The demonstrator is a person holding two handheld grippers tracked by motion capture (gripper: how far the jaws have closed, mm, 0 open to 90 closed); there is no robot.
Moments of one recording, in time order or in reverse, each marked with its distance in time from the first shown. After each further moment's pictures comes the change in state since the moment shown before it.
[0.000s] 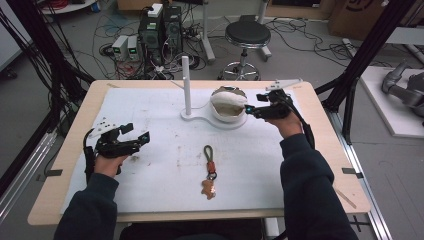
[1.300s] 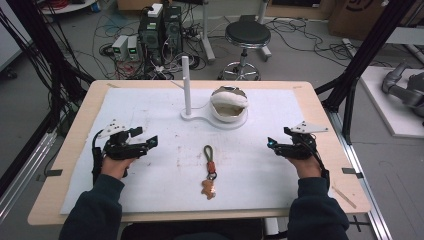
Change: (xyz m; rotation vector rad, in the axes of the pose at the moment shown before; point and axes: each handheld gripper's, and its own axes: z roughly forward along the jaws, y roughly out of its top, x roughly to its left) left arm -0.020 -0.003 0.013 0.050 -0.076 -0.020; right arm 0.022 -0.115 -0.048 -0.015 -0.183 0.128
